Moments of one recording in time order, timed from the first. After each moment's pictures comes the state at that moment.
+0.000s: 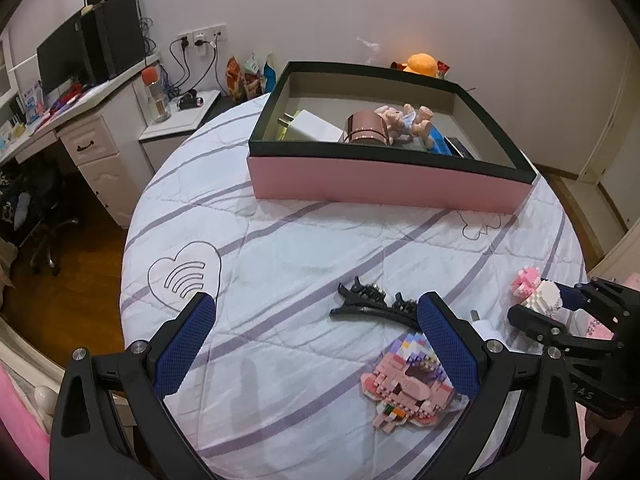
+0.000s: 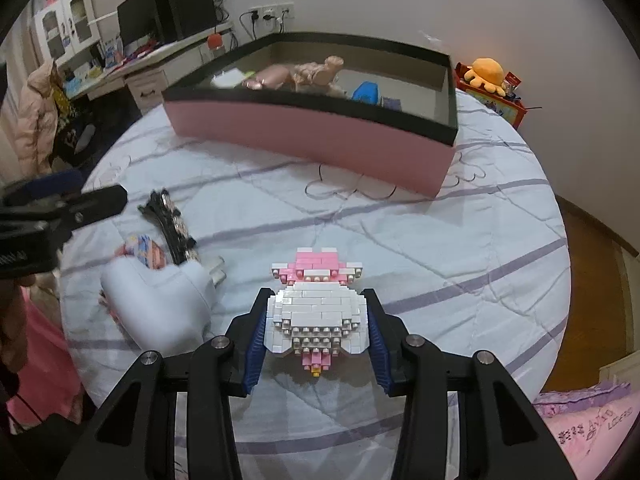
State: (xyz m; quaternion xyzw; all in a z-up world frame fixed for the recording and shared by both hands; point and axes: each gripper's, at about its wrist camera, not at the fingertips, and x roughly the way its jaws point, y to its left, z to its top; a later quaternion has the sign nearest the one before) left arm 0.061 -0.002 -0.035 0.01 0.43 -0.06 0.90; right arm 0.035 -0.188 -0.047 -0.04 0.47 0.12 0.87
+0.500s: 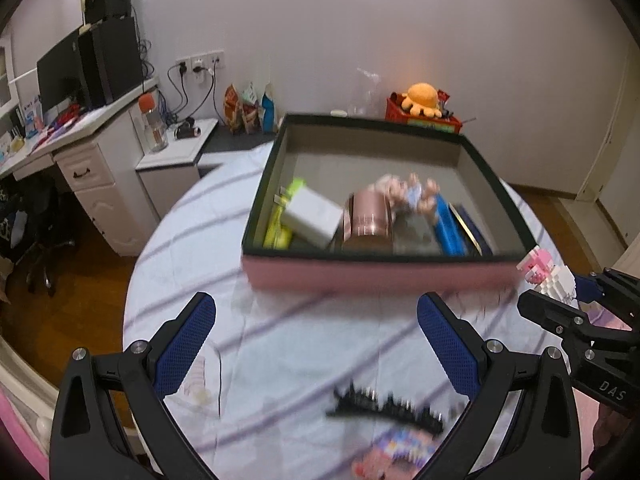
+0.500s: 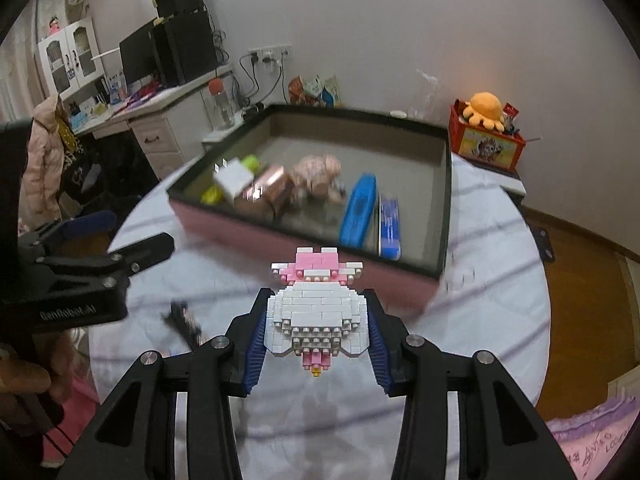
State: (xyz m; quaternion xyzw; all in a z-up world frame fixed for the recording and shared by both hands) left arm 0.119 -0.007 0.000 0.01 0.39 -0.06 0.92; right arm 0.087 -0.183 0.015 -0.02 0.41 0.13 0.90
